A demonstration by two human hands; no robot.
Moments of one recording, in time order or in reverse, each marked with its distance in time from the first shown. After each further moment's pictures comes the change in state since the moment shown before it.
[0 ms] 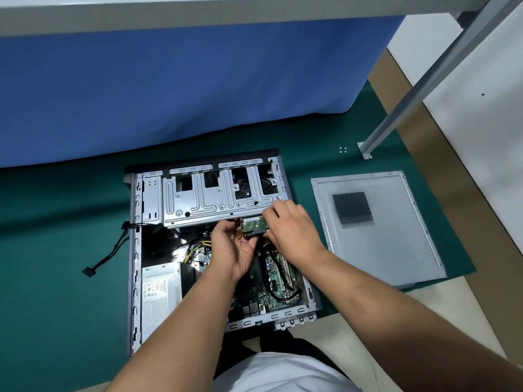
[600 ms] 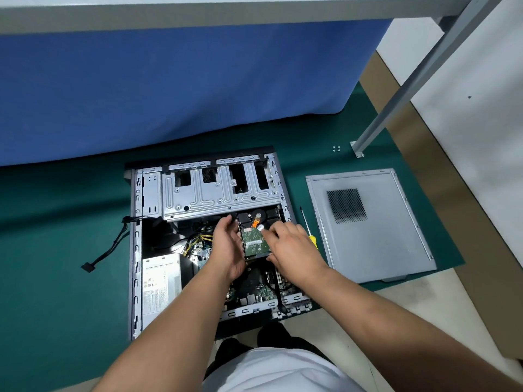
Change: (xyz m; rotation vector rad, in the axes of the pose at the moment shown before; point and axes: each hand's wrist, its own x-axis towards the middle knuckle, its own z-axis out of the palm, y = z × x) left_hand -0.007 -0.005 -0.018 0.438 -0.006 -0.084; right_hand -0.053 -0.014 0.006 0.018 -0.166 -0.034
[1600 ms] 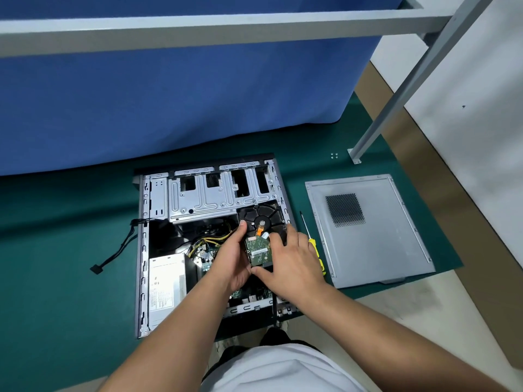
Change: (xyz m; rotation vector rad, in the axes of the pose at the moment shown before) left_hand -0.038 -0.005 0.006 0.037 -0.157 -0.003; right_hand -0.031 -0.038 -0.021 0.103 0.006 0.328
